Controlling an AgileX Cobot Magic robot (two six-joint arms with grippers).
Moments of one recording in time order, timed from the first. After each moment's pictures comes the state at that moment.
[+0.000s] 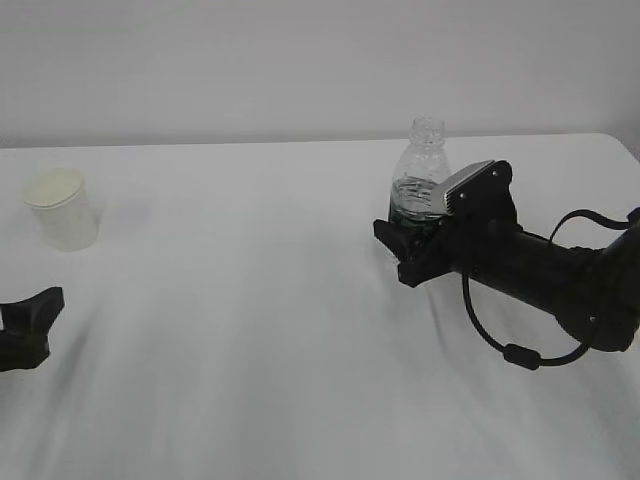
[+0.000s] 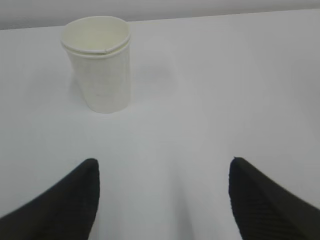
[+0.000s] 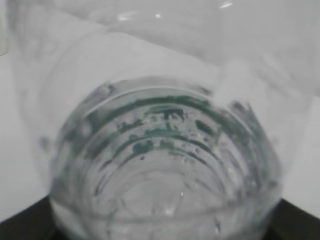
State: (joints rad) left arm -0.19 1.71 -0.14 -0.09 -1.14 -0.02; right arm 0.20 2.16 -0.86 -0.49 -1.02 0.07
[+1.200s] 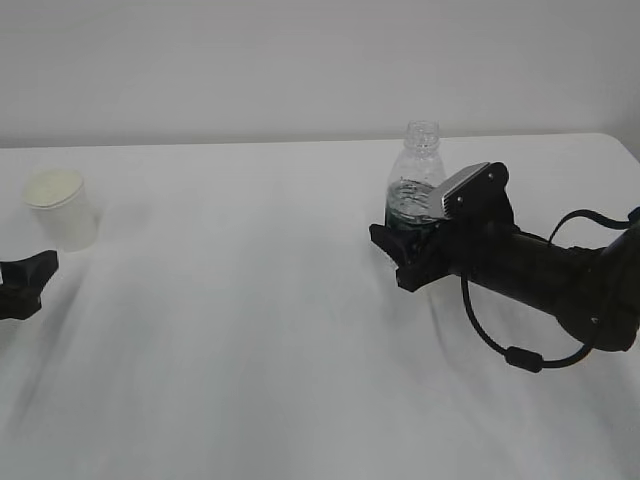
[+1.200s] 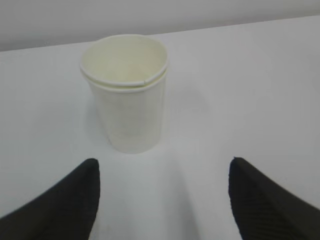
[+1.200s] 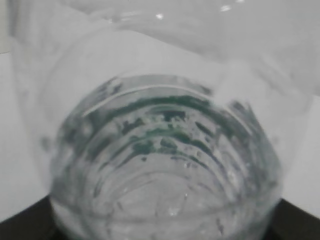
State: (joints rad) left arm 0.13 1.90 -0.38 0.29 -1.15 -0.05; right arm 0.20 2.15 -0.86 -0.53 -1.02 0.07
